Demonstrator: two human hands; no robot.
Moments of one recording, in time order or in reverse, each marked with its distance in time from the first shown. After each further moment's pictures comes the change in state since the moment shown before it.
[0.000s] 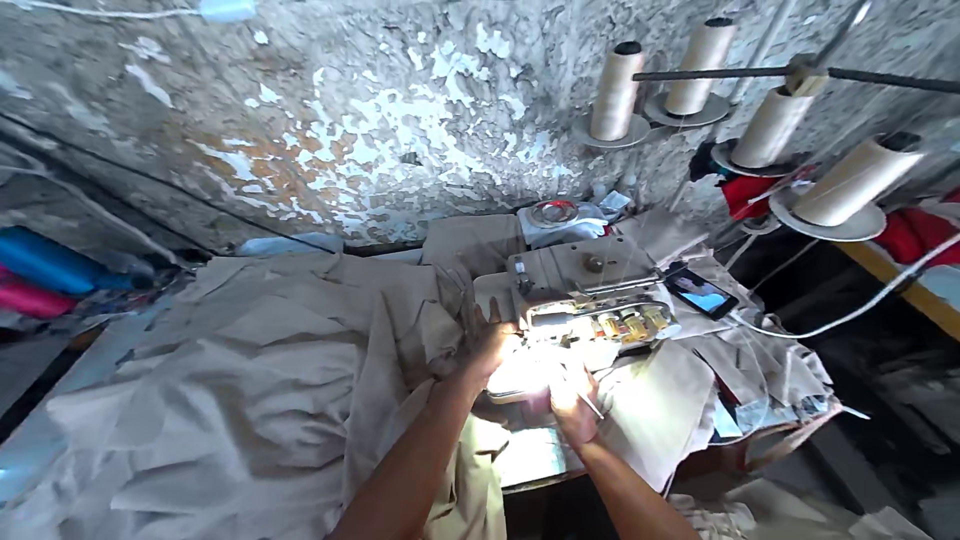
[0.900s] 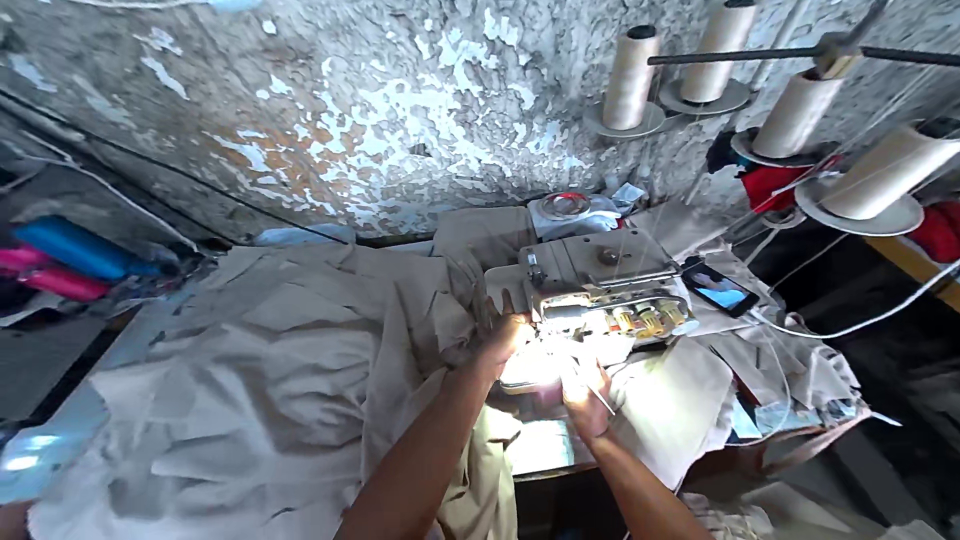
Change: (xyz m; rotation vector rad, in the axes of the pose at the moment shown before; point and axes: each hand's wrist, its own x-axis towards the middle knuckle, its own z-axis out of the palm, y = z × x) left_hand -0.010 0.013 -0.003 -0.138 -0.007 -0.083; right_hand -0.003 0.004 0.009 -0.015 0.068 -0.090
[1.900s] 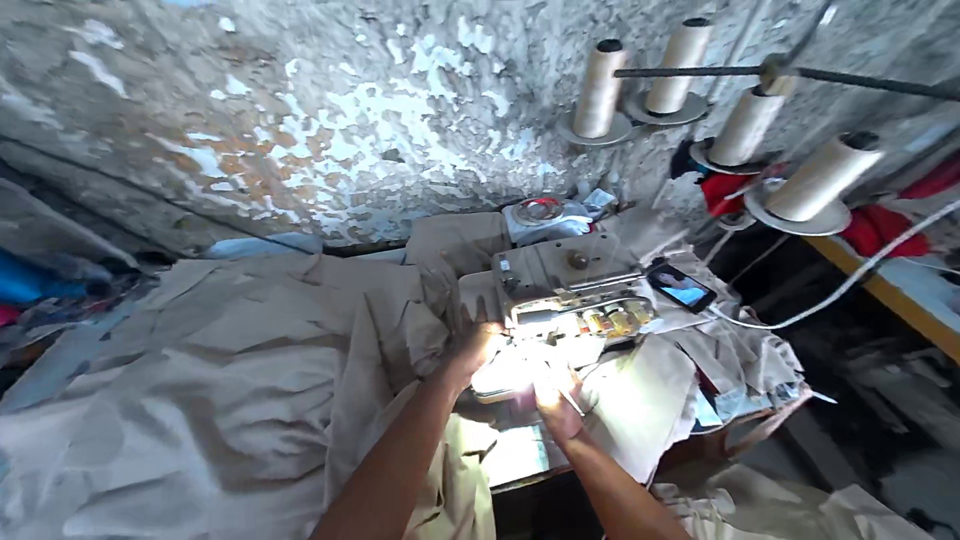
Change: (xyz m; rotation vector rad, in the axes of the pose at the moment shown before) left_hand 0.010 -0.011 -0.002 0.090 -0.033 0.102; right_hand 0.001 -0.004 -0.008 -0.077 -0.073 0.073
